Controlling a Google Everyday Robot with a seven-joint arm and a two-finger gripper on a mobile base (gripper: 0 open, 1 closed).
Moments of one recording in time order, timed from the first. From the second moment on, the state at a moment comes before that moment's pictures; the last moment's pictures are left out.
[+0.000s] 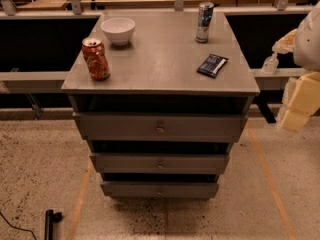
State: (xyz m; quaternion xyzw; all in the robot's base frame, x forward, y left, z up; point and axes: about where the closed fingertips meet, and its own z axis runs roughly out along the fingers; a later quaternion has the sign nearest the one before) arm 0.438 -0.217 0.976 -0.60 0.78 -0.03 0.16
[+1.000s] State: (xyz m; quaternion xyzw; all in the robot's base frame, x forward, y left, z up) arm 0.477 -0.212 0.974 -0.66 0.74 0.00 0.14
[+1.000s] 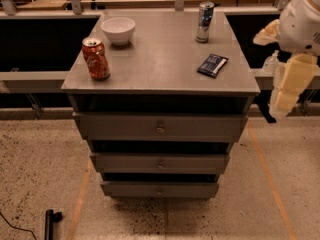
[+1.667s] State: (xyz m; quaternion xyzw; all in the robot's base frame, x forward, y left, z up) arm 0.560 -0.205 0.993 -0.75 0.64 -0.03 0.19
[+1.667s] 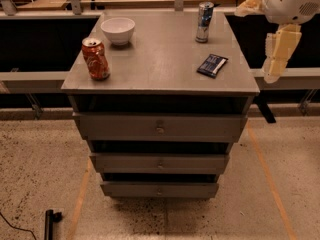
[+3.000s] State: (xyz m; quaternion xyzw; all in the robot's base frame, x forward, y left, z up) arm 0.631 -0.257 0.946 -0.84 0.50 -0.12 0.16
